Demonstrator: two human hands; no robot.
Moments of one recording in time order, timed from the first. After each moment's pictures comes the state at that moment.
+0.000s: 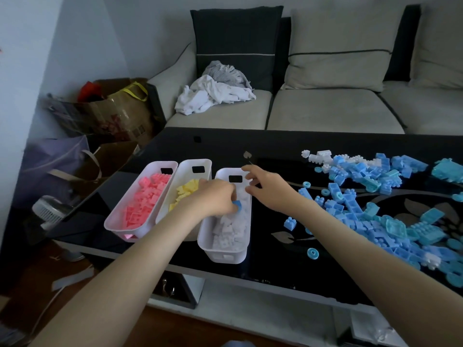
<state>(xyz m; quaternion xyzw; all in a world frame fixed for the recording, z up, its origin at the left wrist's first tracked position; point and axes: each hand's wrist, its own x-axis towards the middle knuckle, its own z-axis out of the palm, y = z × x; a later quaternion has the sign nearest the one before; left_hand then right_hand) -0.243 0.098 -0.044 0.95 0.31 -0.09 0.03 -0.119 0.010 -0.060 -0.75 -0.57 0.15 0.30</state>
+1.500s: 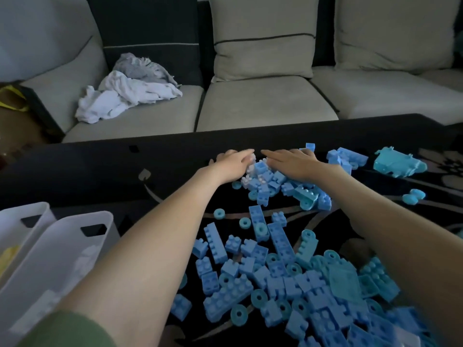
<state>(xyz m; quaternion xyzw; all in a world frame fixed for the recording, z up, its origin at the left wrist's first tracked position) 0.093 0.126 -0.122 0.94 0.25 -0.03 0.21 0.198 -0.021 -0.122 -0.90 -0.43 0.09 0.05</state>
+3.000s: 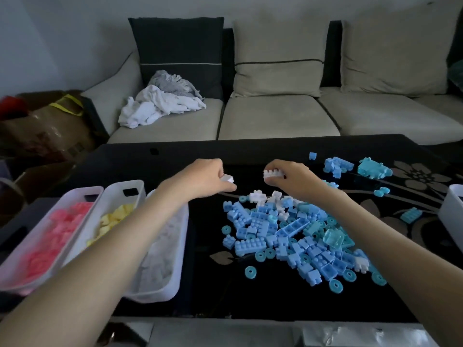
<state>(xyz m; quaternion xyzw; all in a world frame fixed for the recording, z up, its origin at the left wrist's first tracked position) -0.132 0.061 0.004 0.95 0.27 0.00 0.15 0.021 -0.087 -0.033 -0.84 -0.46 0.10 0.25</state>
